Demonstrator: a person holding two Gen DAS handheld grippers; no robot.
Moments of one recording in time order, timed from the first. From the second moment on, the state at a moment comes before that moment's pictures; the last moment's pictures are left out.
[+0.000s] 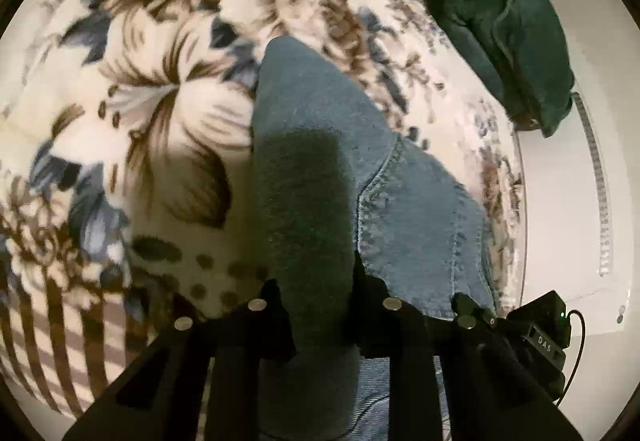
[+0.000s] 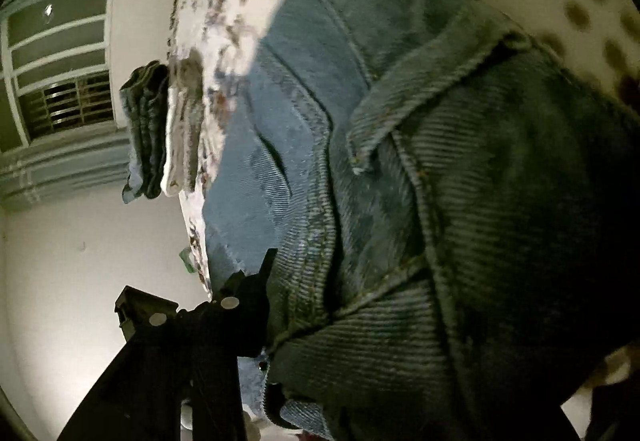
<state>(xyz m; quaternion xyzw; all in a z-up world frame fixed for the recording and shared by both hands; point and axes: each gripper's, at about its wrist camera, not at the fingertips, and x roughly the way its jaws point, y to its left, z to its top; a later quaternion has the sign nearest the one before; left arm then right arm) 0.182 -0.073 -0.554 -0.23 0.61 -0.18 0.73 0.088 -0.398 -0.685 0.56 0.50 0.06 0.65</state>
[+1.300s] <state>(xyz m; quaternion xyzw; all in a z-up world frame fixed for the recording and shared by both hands) 0.642 0.143 -0.354 -0.21 0.48 -0.17 0.83 0.600 -0.182 -0.417 0.48 0.41 0.17 0.76</state>
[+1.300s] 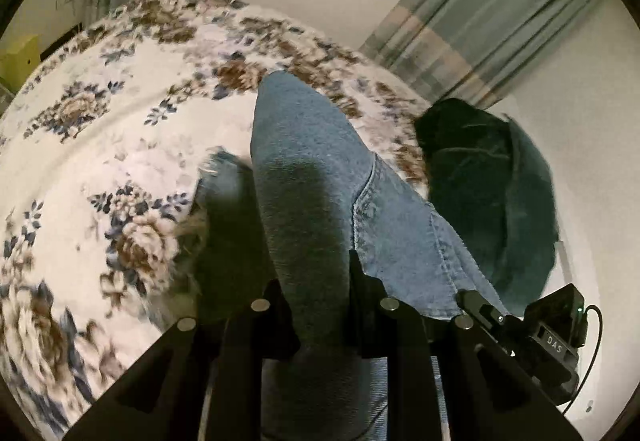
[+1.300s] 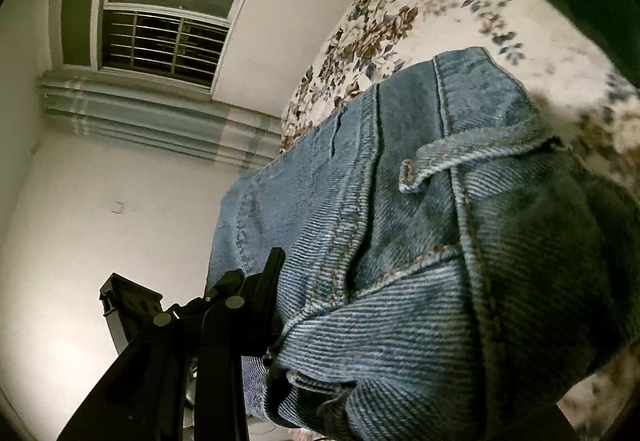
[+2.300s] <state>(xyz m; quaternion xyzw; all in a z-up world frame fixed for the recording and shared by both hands) 0.556 0.140 -0.335 -0.07 0.51 -0.03 0.86 0.536 -0.172 -0.377 0.18 0.55 0.00 0.81</state>
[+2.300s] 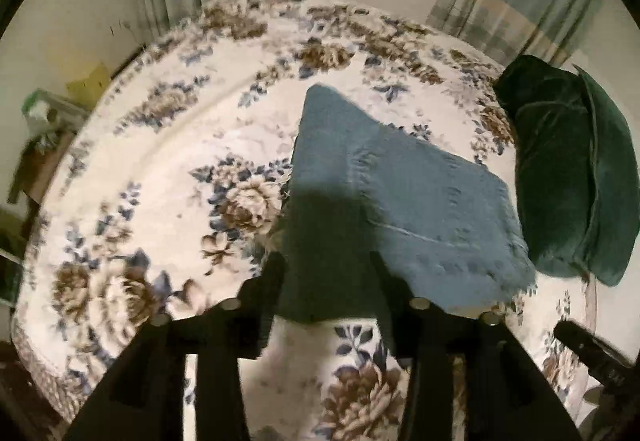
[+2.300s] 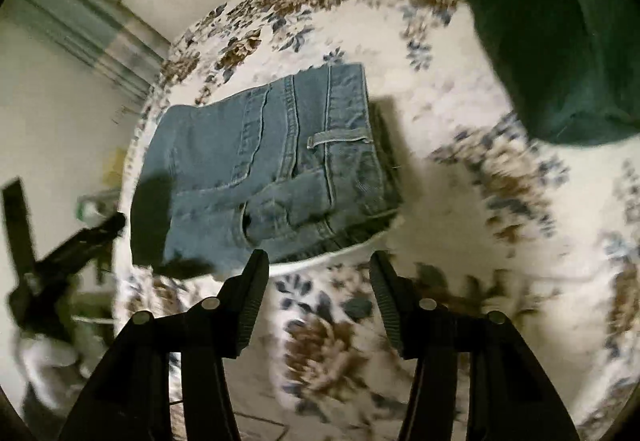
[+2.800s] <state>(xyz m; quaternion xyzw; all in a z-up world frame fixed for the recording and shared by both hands) 0.397 0.089 -0.198 -0.01 0.43 0.01 0.90 0.386 -0.144 -0.201 0.04 0.42 -0.07 0.90</state>
